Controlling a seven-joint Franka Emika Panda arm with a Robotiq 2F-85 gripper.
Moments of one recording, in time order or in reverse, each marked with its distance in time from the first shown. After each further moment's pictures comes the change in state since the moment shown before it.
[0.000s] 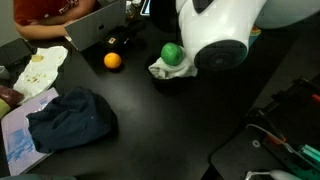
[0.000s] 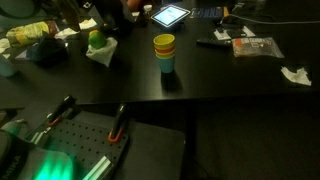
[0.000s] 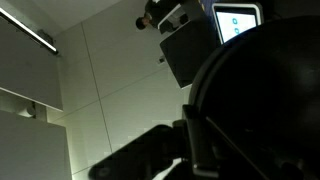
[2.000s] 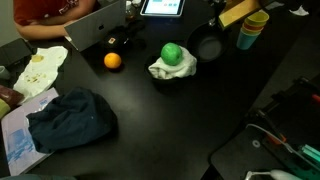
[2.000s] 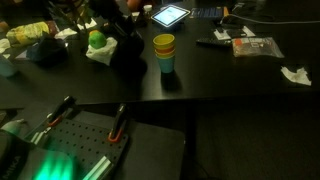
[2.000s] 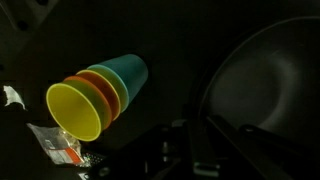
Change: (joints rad) arm -0.241 -0.007 -0.233 0.064 1.196 0.686 -0.469
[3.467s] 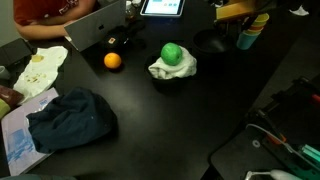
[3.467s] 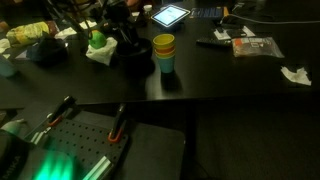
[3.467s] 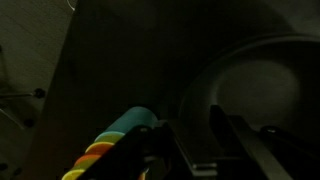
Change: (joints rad) arm 0.007 0.033 -0.100 -0.010 0.337 0.055 0.068
